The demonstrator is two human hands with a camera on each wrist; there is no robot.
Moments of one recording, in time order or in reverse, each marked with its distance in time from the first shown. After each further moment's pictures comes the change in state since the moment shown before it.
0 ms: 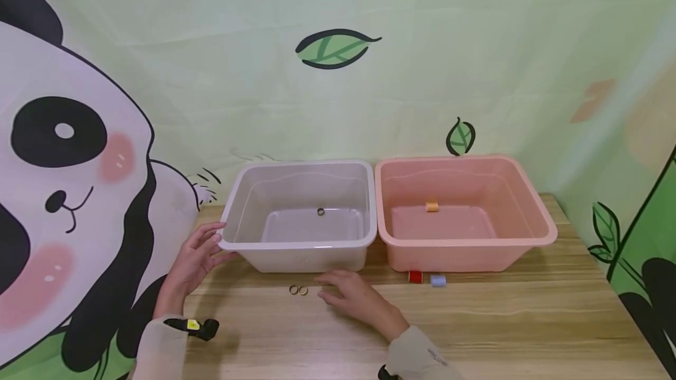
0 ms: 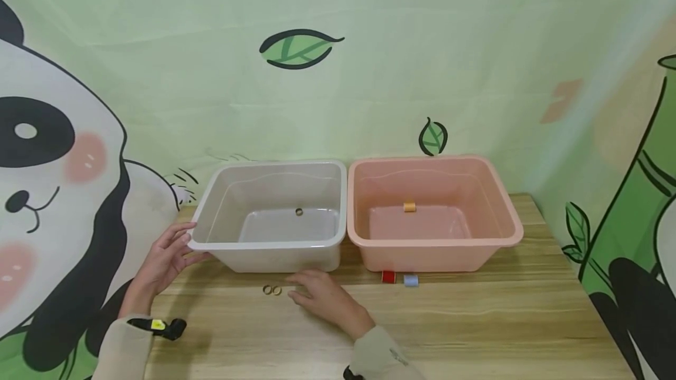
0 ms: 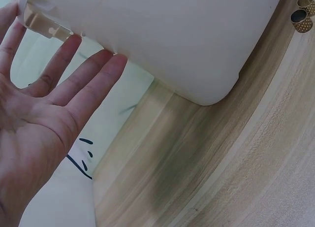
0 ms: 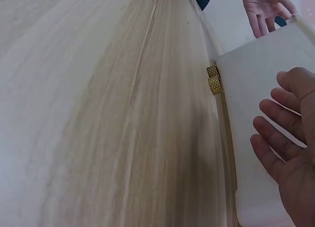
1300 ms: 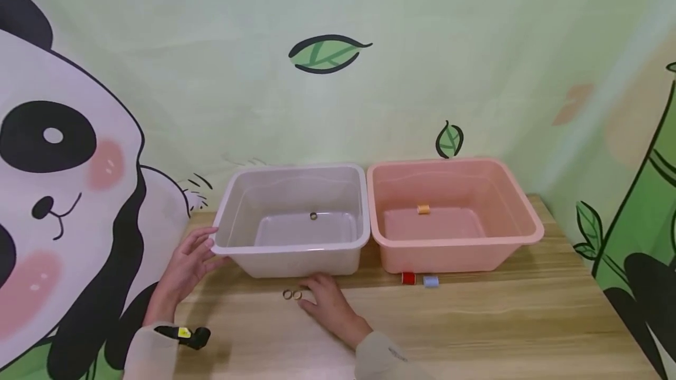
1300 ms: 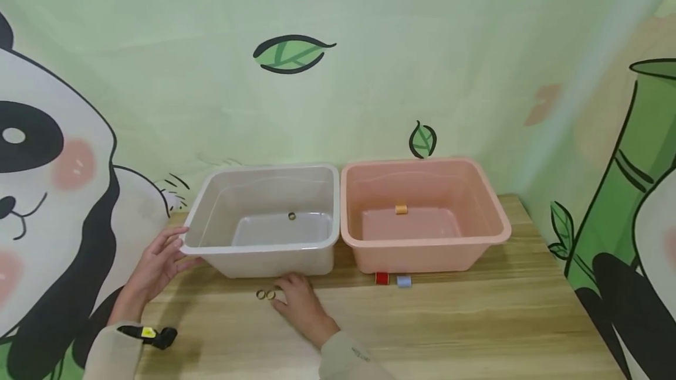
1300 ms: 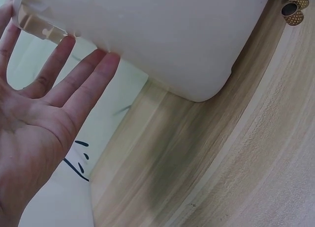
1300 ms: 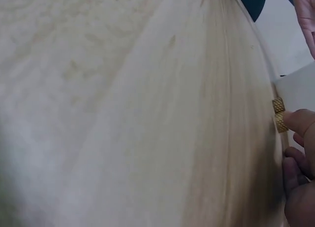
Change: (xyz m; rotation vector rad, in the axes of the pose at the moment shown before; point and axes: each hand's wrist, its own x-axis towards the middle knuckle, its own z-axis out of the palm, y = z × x) left_hand 0.002 -0.005 0.000 -0.055 -0.048 0.049; right_hand 0.019 0.005 0.069 -0.164 0.240 0.099
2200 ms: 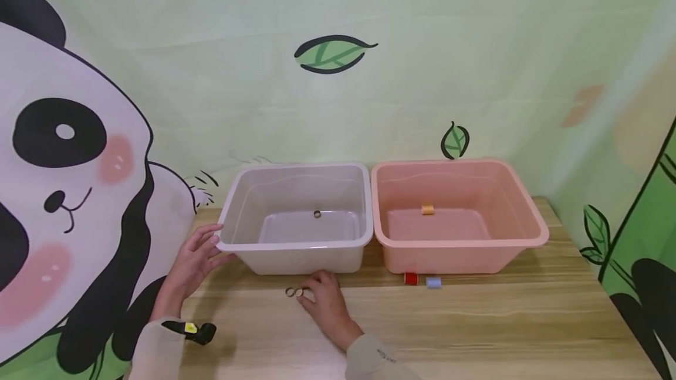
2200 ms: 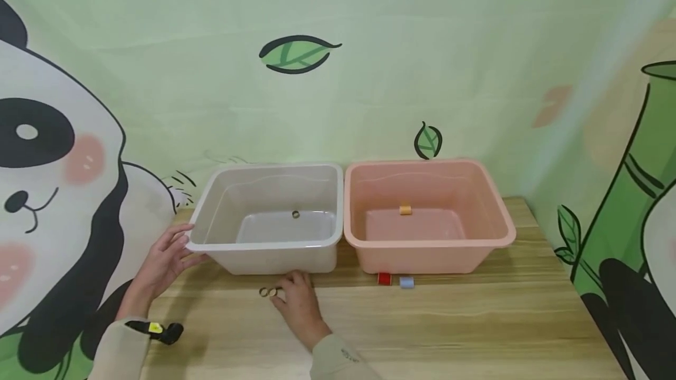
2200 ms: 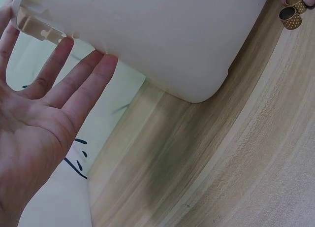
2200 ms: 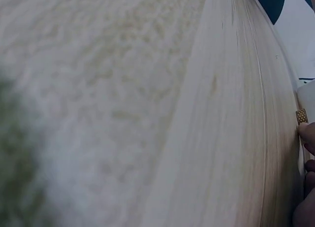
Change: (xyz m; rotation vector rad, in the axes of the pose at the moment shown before) left_hand -0.001 0.001 0.003 -0.002 0.020 0.008; right_hand 0.001 -0.008 0.019 -0.004 0.180 0.079
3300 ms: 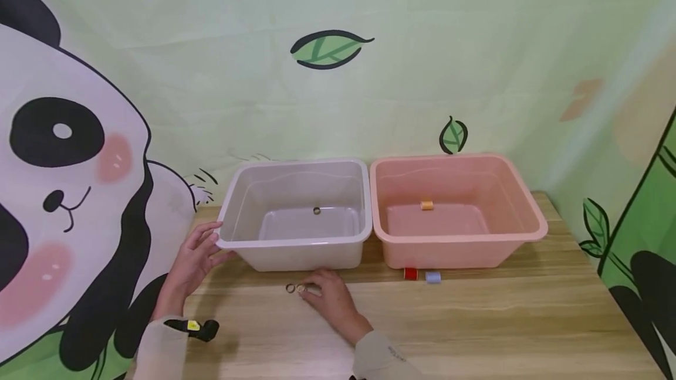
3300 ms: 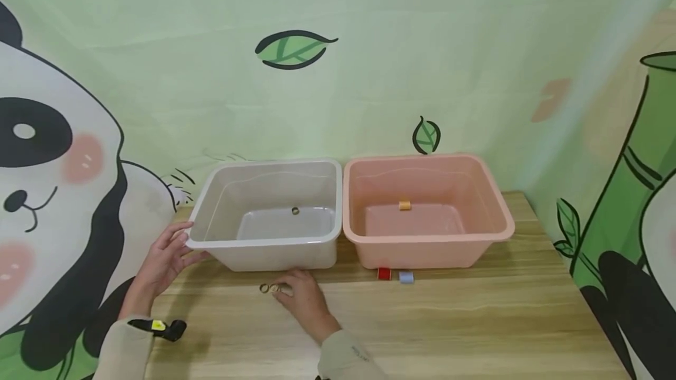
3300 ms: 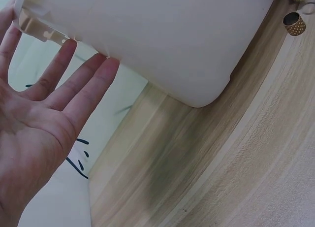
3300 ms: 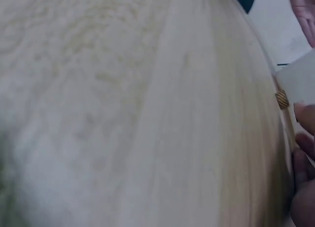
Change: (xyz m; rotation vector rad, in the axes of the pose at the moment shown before) left_hand -0.001 -0.001 0.002 -0.037 0.005 0.014; right_hand 0.002 0.006 -0.019 0.161 -0.135 0.050
